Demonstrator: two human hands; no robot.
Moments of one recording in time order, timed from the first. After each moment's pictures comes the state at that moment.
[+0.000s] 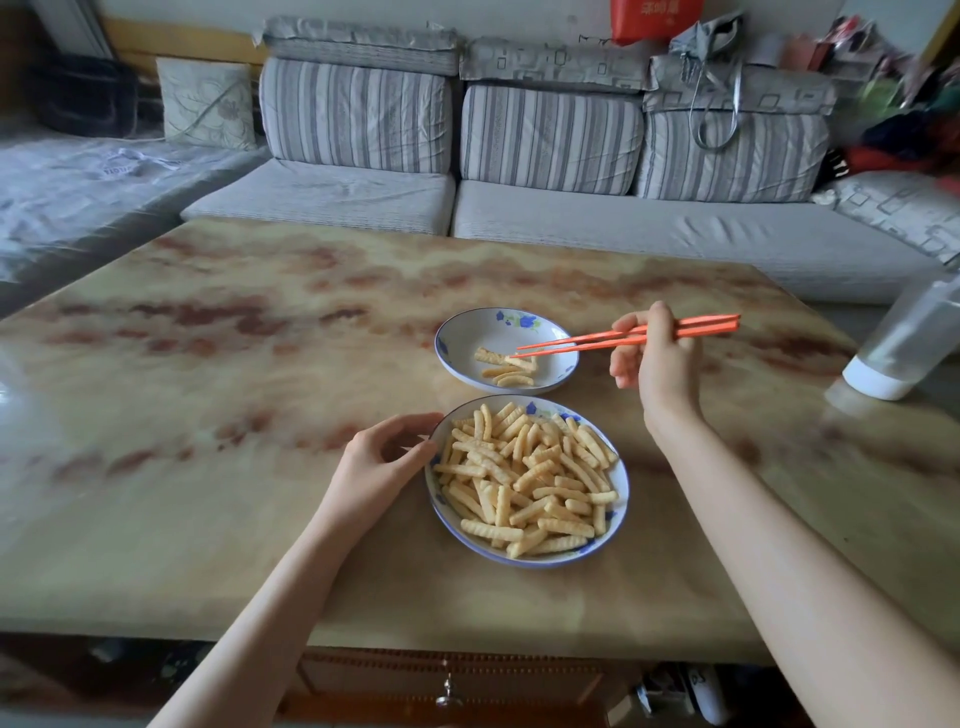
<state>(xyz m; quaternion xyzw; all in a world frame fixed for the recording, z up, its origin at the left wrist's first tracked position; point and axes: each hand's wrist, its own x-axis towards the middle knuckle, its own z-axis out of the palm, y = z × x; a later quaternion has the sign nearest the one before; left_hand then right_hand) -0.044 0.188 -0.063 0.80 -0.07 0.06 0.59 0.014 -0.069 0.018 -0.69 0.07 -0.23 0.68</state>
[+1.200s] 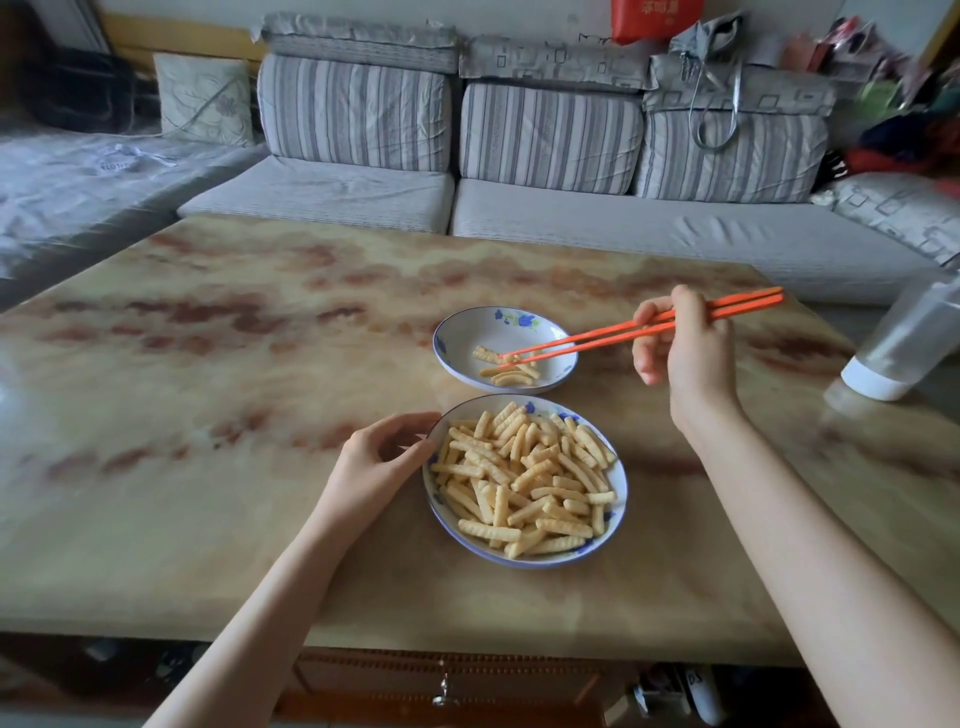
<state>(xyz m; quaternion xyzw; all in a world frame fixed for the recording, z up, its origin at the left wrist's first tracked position) -0.043 0.187 -0.064 0.80 -0.07 0.07 0.59 -0.002 -0.076 0.042 -0.68 0.03 -0.23 0.69</state>
